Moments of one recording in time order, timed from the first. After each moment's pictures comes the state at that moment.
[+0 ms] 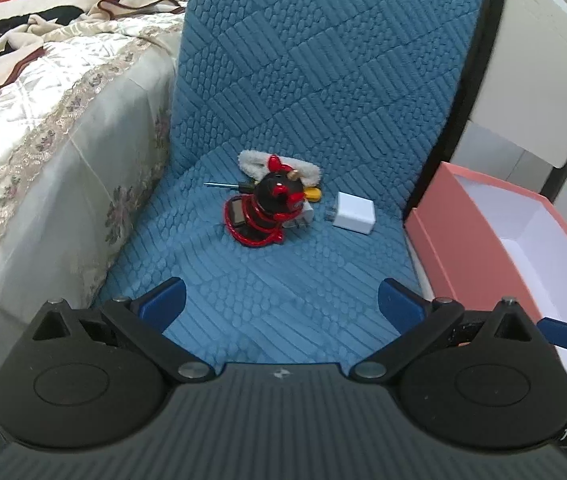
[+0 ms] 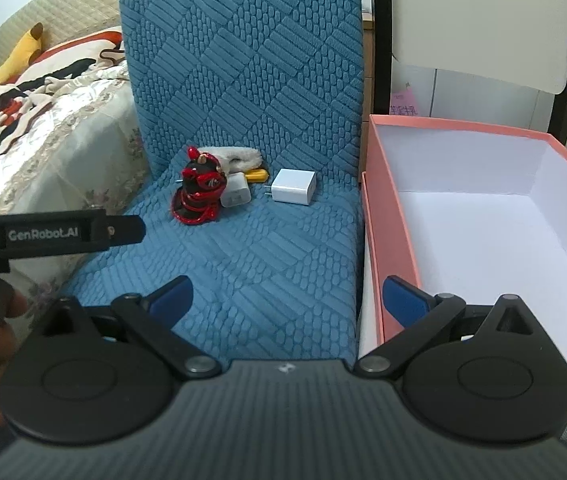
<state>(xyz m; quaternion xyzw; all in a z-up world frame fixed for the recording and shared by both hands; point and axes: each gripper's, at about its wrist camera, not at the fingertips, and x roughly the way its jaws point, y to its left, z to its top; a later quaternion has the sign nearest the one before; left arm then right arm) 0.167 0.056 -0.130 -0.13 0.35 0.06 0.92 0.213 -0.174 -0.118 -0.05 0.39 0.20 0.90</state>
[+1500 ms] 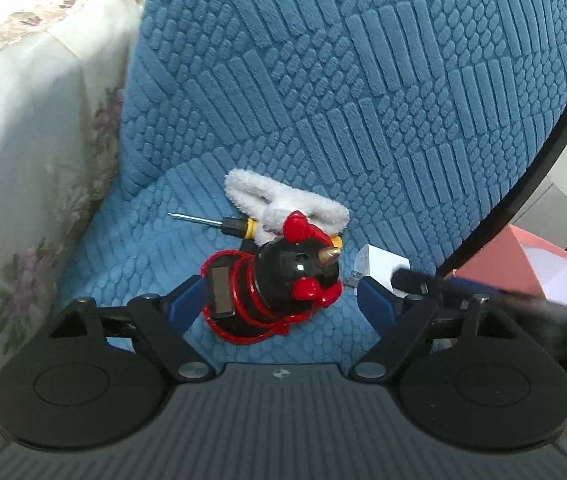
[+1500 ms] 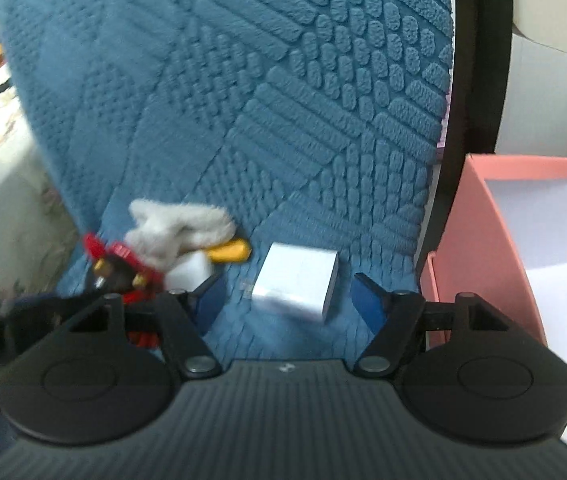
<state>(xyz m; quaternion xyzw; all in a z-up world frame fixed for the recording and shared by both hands) 0.319 0.115 -0.180 -0.20 0.39 0.03 0.90 0.414 -0.100 -0.195 -0.03 0.44 0.21 0.88</state>
